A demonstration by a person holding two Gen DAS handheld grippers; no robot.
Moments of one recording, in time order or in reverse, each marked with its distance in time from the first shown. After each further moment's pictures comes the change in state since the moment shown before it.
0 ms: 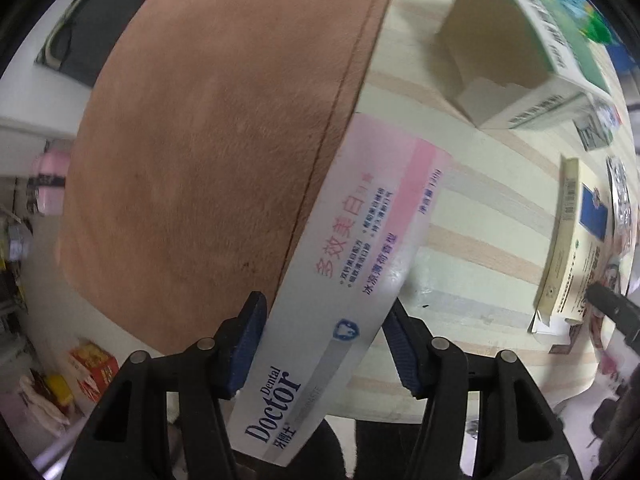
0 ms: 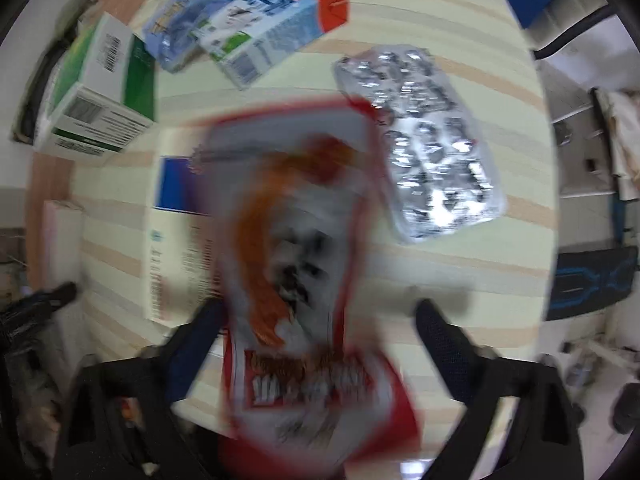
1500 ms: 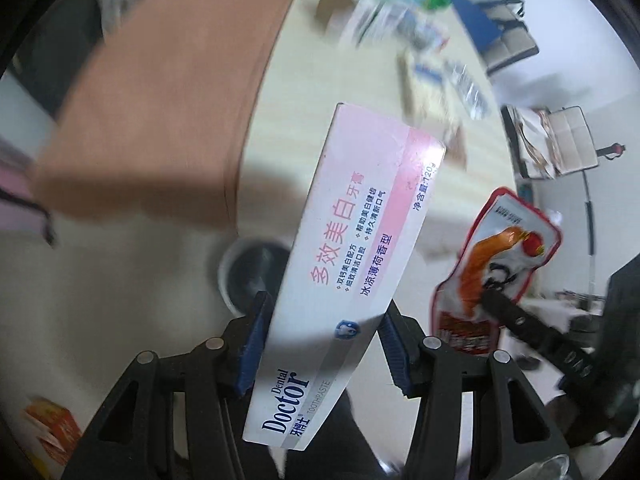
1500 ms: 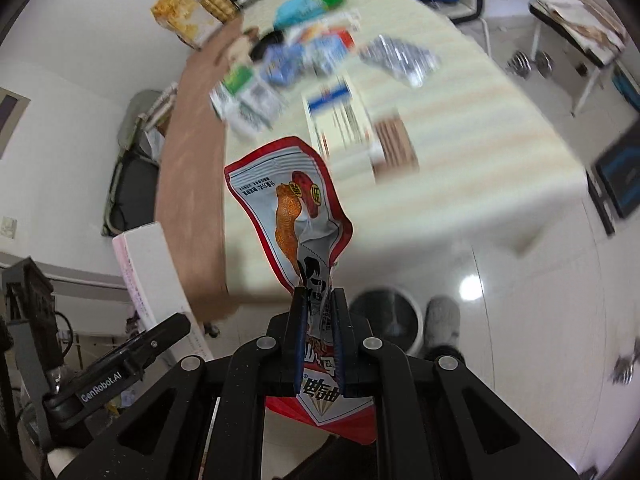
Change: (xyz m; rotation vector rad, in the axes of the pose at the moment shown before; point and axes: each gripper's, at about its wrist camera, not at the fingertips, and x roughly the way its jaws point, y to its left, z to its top) left arm -0.040 0.008 -0.214 0.161 -0.087 -0.380; right arm -0.069 0.058 -0.286 0.328 -0.327 0.244
